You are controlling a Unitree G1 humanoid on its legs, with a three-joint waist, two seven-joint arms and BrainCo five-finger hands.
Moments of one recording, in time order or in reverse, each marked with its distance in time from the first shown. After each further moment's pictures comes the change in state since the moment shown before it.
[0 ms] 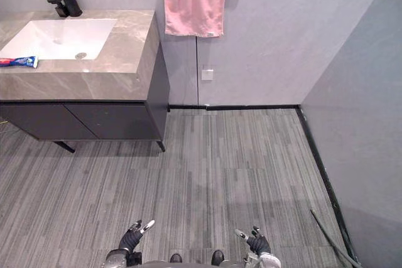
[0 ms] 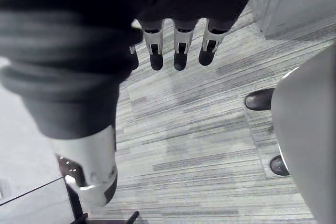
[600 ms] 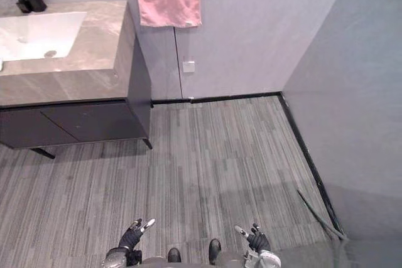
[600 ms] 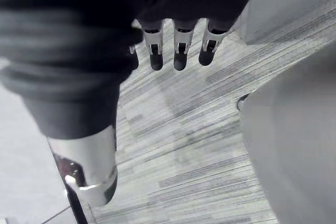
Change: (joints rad) left arm -0.032 -0.004 -0.009 -0.015 -0.038 0.008 -0.004; right arm -0.002 0.004 0.000 -0.064 0.043 0.000 0.000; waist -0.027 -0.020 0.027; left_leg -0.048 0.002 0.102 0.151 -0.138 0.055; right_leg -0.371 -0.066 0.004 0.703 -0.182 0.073
